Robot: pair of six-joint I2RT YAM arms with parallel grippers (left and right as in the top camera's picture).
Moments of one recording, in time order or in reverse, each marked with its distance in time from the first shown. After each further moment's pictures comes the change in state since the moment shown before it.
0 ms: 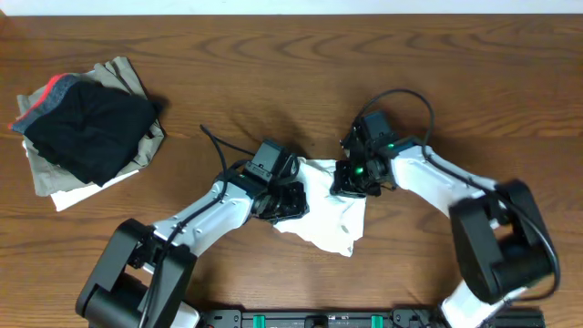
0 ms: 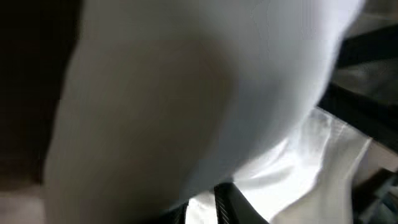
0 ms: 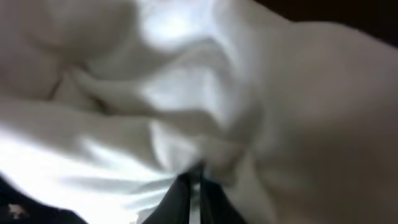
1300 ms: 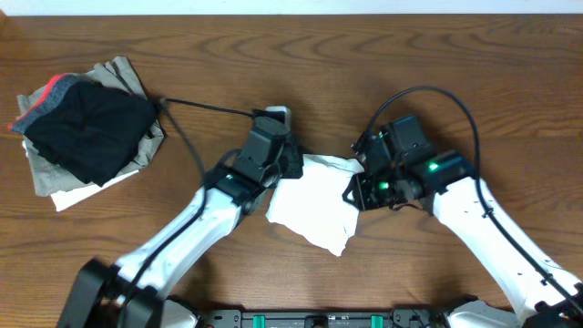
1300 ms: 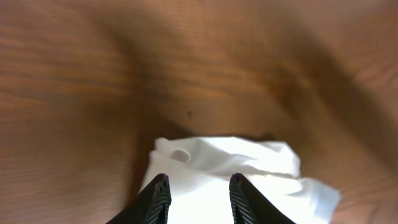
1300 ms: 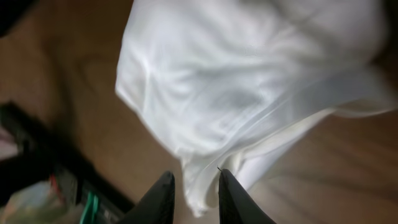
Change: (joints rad) left arm -0.001 -0.120 0.058 0.258 -0.359 0.116; right arm 0.038 -0.443 -0.038 -0.295 0.038 -0.214
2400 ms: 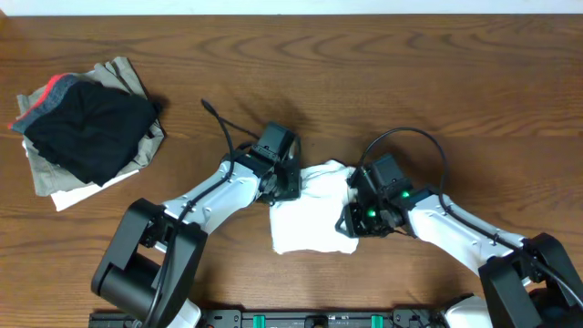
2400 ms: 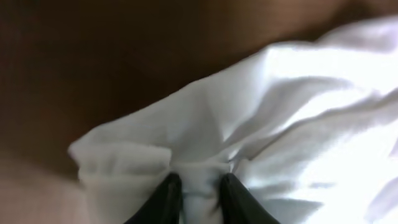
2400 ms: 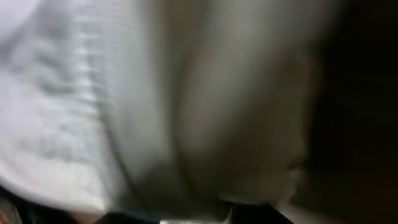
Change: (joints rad) left arm 0.026 0.225 0.086 -0.377 0.150 -0.011; right arm 0.020 0.144 -0.318 0.400 0.013 0.151
